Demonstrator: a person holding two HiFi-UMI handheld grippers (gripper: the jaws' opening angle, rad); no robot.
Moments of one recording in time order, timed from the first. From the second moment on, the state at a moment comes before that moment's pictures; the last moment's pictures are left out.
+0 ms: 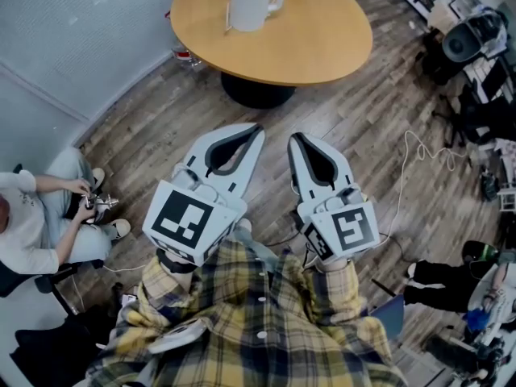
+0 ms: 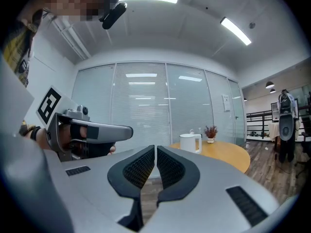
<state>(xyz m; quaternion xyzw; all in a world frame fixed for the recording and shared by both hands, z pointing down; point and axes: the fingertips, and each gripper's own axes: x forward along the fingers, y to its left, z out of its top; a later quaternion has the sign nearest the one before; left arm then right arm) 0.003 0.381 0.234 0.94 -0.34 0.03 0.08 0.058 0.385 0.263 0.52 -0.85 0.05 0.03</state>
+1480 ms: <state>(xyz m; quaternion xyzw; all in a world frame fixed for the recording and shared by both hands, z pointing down) -0.040 0.113 0.242 0.95 -0.29 0.02 0.08 0.024 0.124 0.282 0.56 -0.82 0.06 0.05</state>
